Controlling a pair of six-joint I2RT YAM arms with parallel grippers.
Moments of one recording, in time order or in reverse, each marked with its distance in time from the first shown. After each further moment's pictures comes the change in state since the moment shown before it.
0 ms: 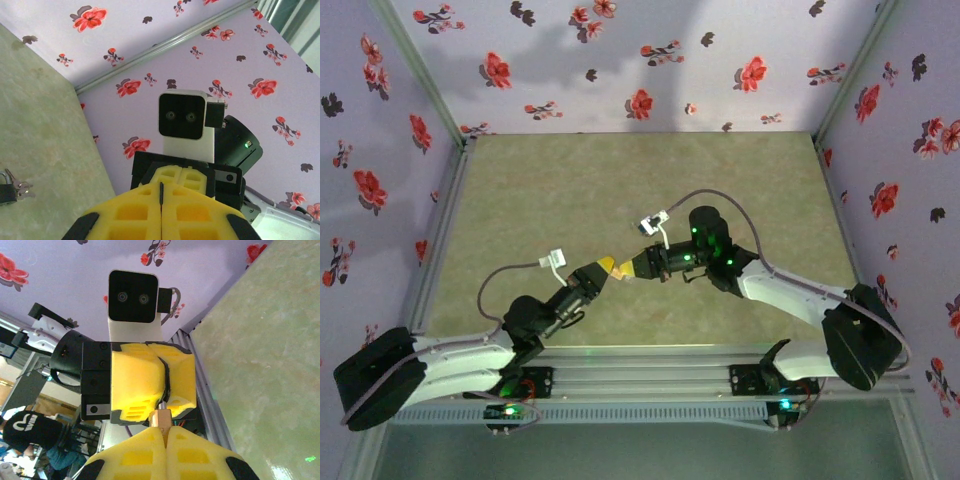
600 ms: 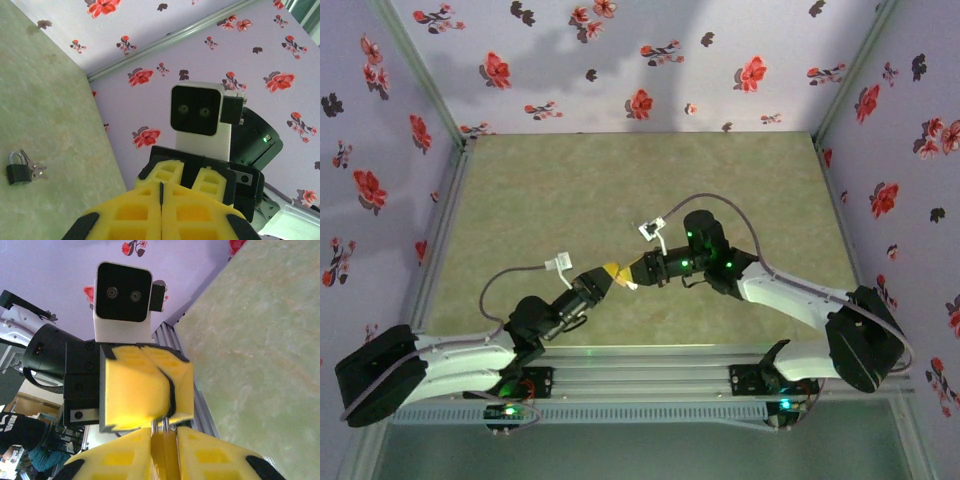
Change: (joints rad) left arm -0.035 0.013 0.000 -0.063 0.000 -0.027; right arm 0.029 -0.015 0.004 -0.109 0.074 -0.088
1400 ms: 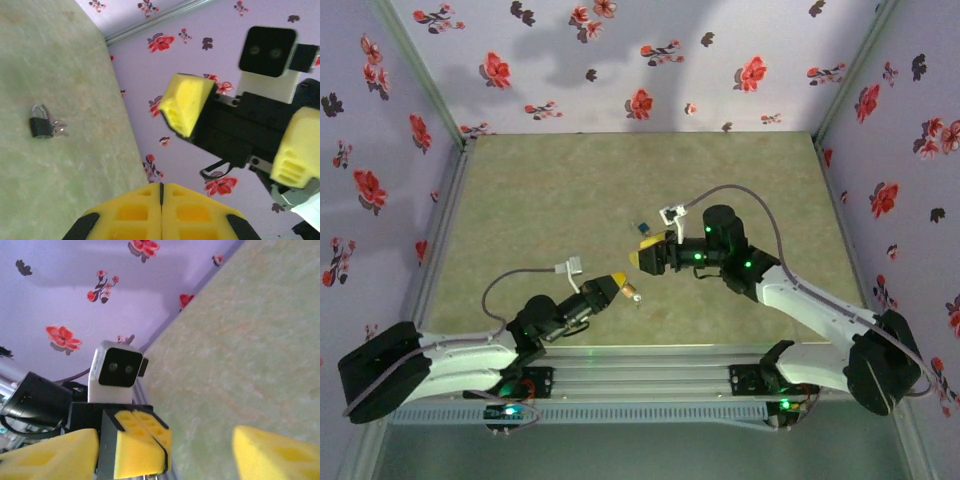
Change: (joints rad) left arm 0.002 0.034 -0.001 -0.097 0.051 -0.048; right arm -0.075 -0.148 0.009 -0.111 0.222 -0.081
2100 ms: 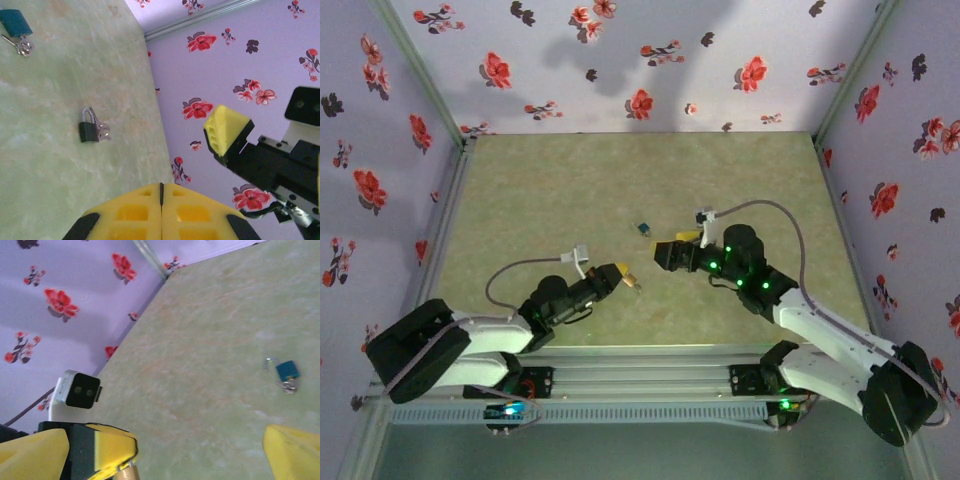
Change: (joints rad) left arm 0.184 0.245 0.077 0.037 0.163 -0.044; right arm -0.040 -0.196 -0.198 0.043 0.383 0.063
